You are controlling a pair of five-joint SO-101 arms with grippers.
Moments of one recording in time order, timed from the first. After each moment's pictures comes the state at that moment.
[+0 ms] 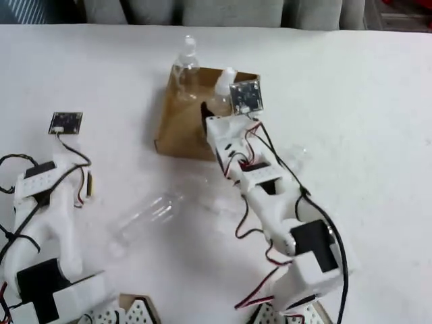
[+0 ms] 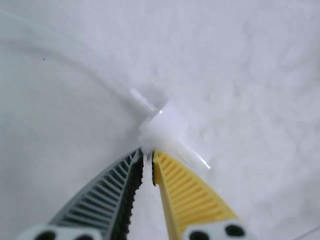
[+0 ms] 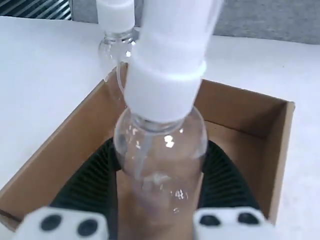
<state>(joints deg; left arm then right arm) -28.4 -11.3 48.8 46.8 -17.8 -21.5 7.3 42.0 -20.8 -3.6</state>
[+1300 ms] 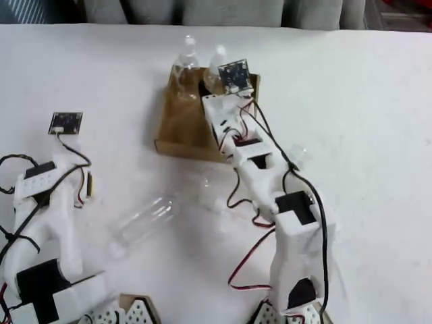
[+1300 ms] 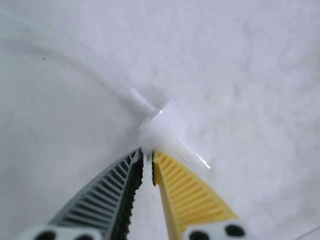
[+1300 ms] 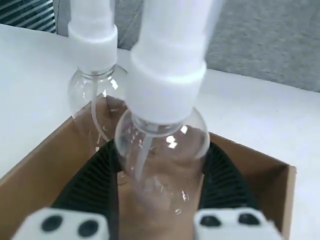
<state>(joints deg) -28.4 -11.3 48.8 46.8 -17.8 -19.9 25.9 19.6 -20.8 3.6</state>
